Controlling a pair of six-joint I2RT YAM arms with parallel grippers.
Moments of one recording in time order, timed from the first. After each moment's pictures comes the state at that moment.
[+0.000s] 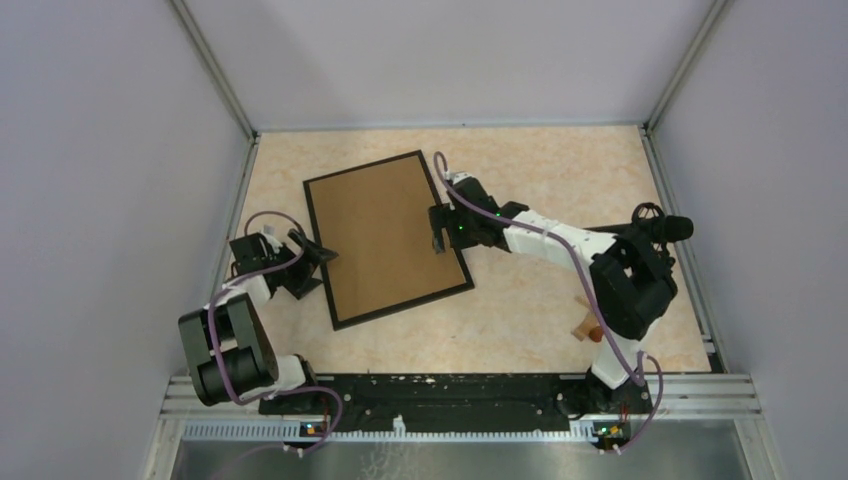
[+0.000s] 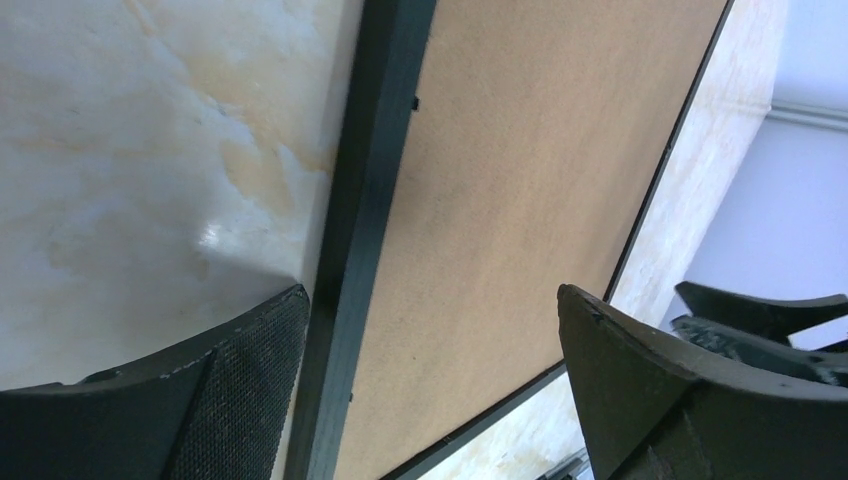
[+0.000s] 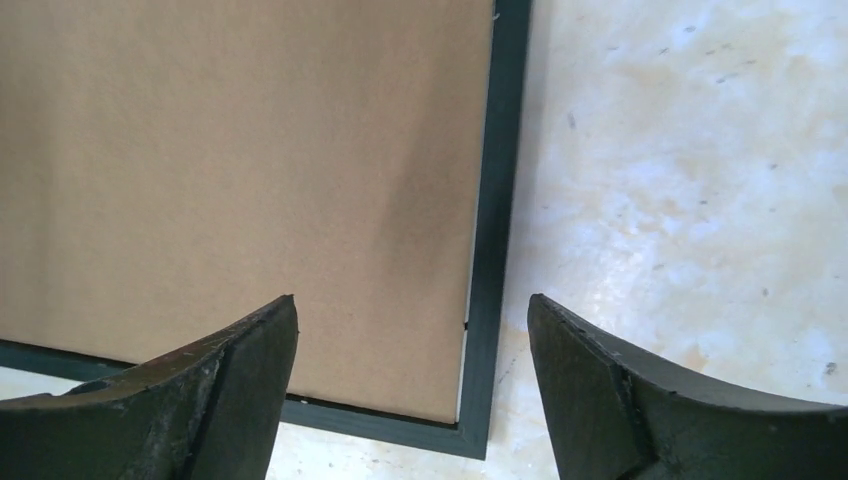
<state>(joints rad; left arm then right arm) 0.39 1.35 0.52 -0.08 0.64 -0.61 0.76 1.80 1.27 -0.36 0.11 0.39</state>
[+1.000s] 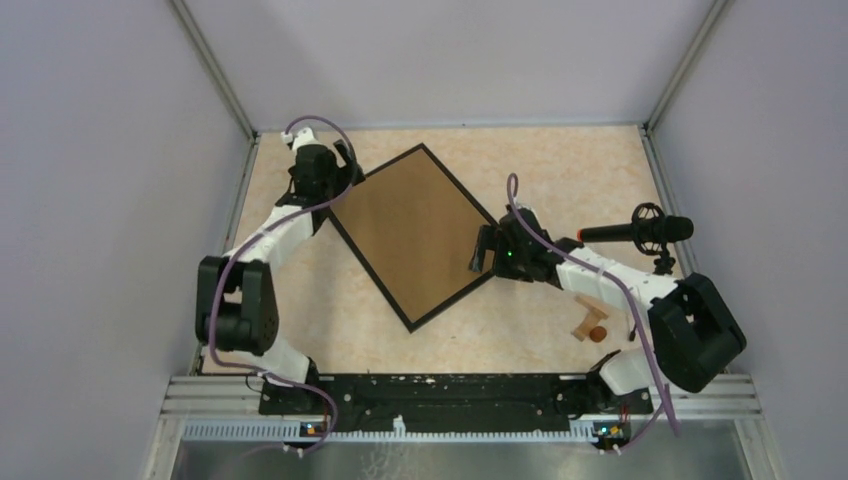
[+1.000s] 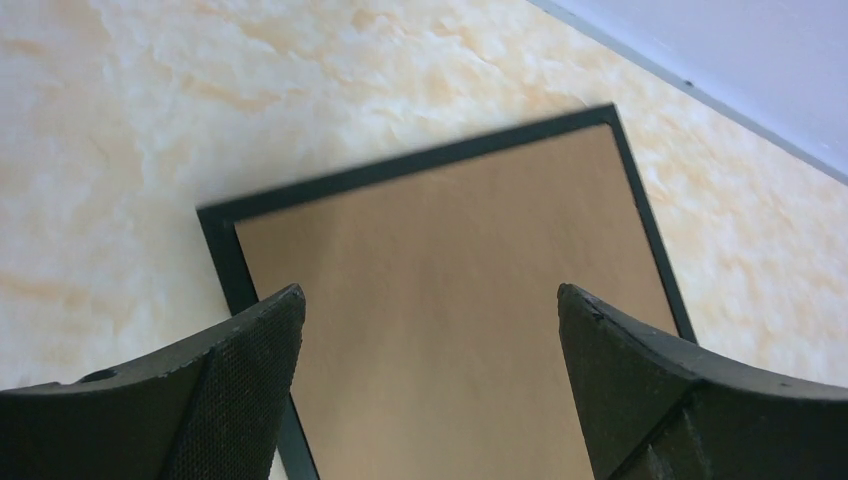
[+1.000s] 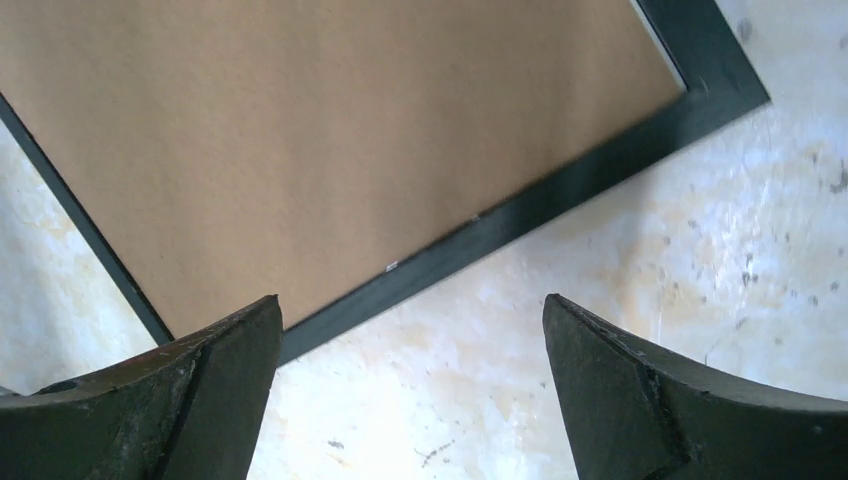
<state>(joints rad) -0.19 1.48 1.04 0.00 -0.18 -0.55 0.63 1.42 0.84 -0.28 0.05 0.69</state>
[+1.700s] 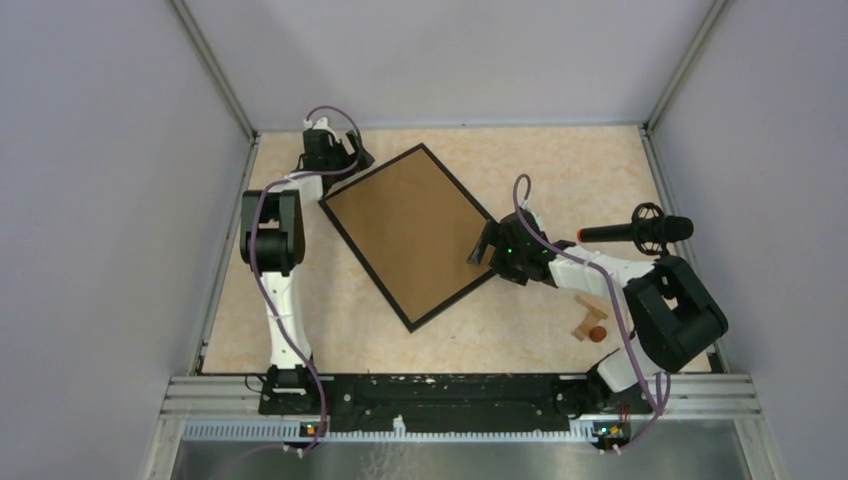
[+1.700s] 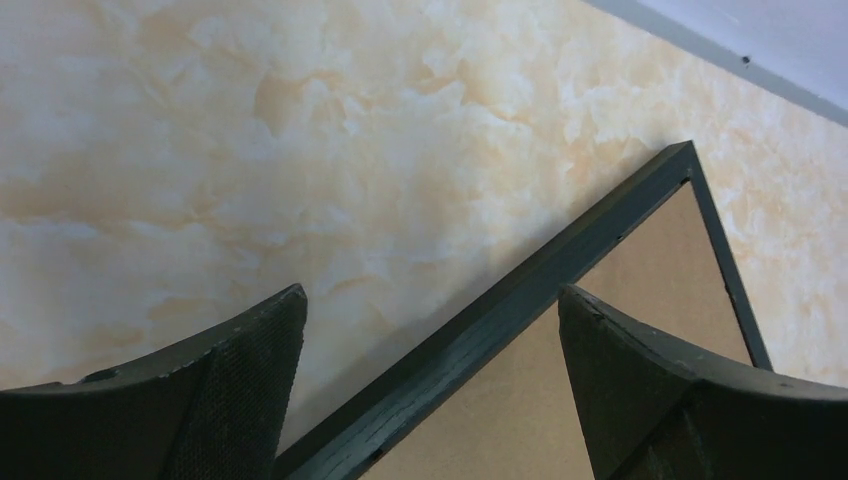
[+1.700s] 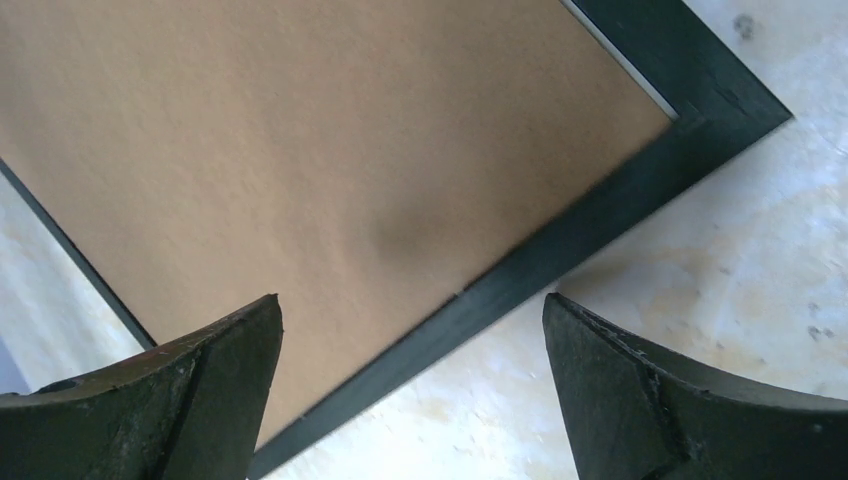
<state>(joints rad) -0.01 2.25 1.60 0.14 0.23 -0.46 0.58 1.51 0.75 -0.13 0.03 0.89</state>
